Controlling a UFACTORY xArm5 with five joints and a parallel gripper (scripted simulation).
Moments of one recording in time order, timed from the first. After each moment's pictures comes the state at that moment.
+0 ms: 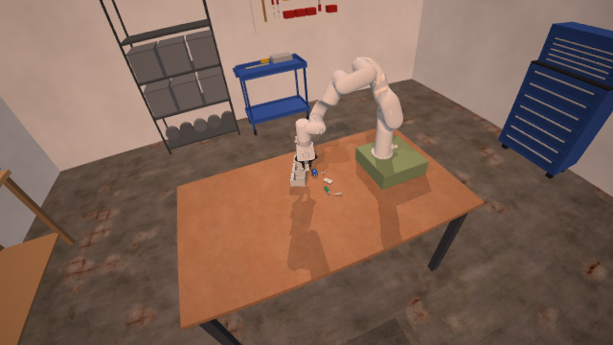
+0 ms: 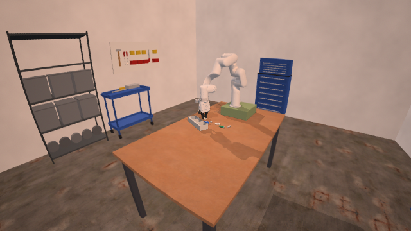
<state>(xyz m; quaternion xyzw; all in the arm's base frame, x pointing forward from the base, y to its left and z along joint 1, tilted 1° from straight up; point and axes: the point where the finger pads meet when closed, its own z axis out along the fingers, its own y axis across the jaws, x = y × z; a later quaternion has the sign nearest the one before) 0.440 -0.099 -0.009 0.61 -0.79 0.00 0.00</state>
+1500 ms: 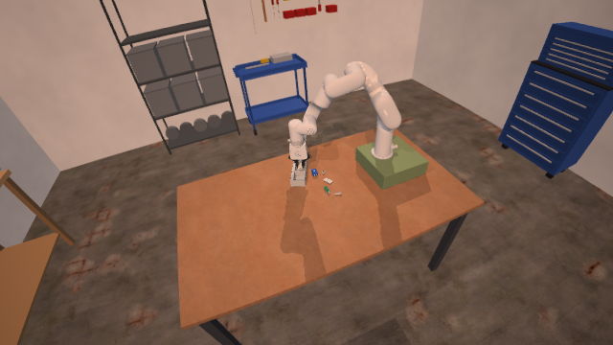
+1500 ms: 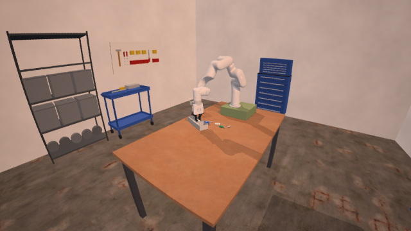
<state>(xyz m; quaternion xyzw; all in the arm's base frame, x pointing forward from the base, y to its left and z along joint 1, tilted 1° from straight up) 0.462 -0.157 -0.034 0.54 -0.84 0.00 0.00</state>
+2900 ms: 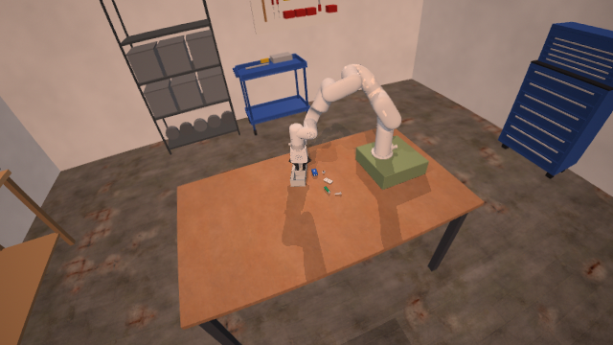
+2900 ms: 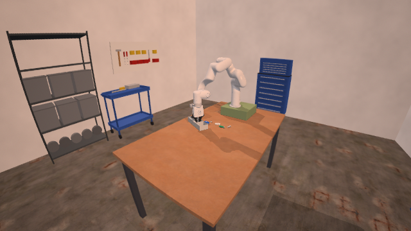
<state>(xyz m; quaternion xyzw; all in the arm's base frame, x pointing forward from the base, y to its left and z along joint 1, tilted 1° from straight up) 0.462 -0.156 -0.060 0.54 -0.84 0.00 0.00</state>
